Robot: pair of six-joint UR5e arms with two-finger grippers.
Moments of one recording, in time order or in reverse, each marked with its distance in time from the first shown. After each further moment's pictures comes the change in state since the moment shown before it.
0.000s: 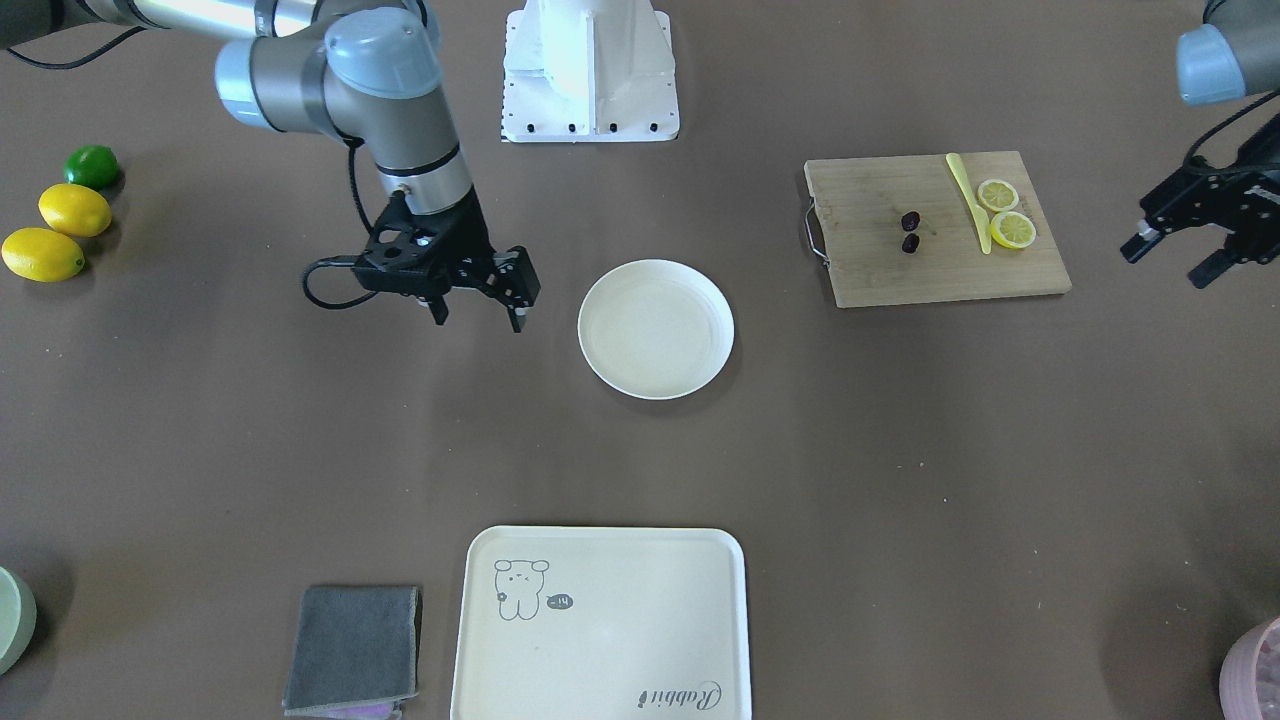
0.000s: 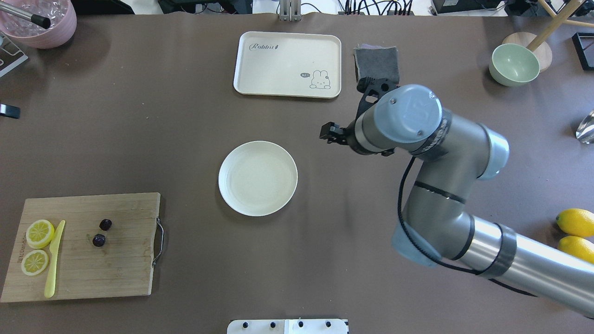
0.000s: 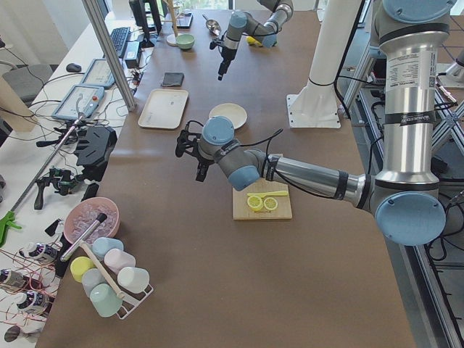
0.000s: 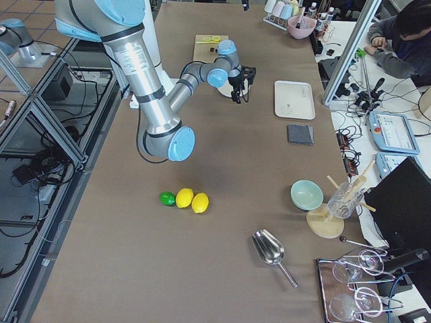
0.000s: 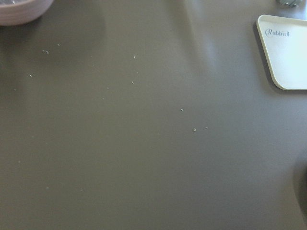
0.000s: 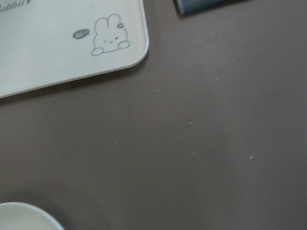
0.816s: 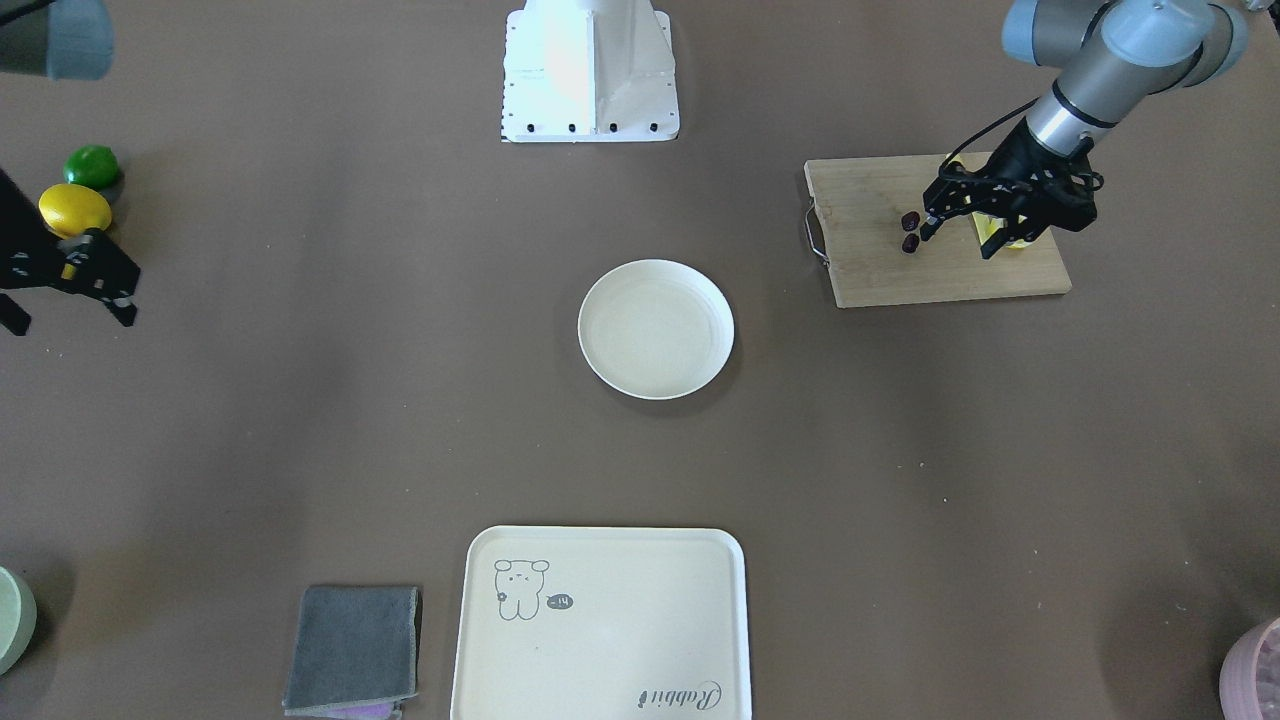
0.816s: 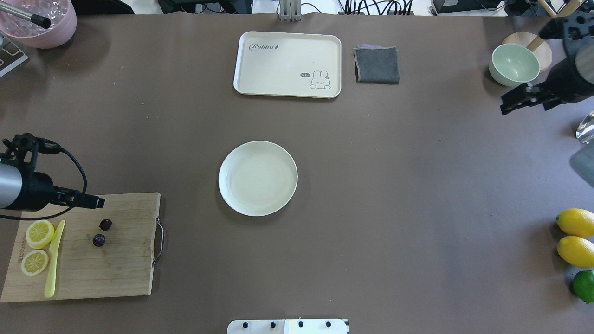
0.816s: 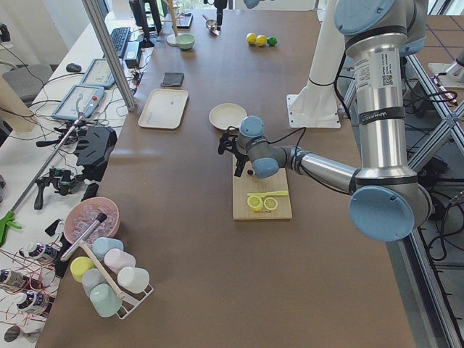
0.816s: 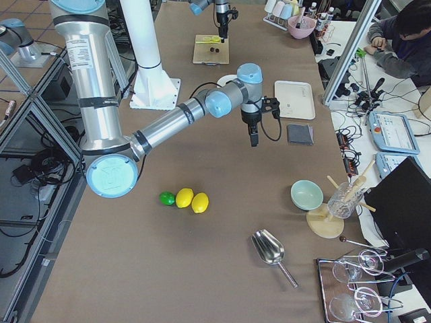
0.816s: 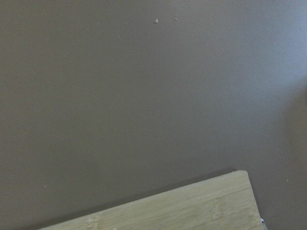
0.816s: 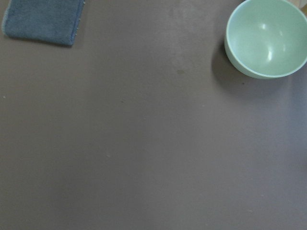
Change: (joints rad) left arm 0.507 0.098 -0.077 -0.009 0.350 -0.137; right arm 0.532 -0.403 0.144 -0.084 0.406 -0.869
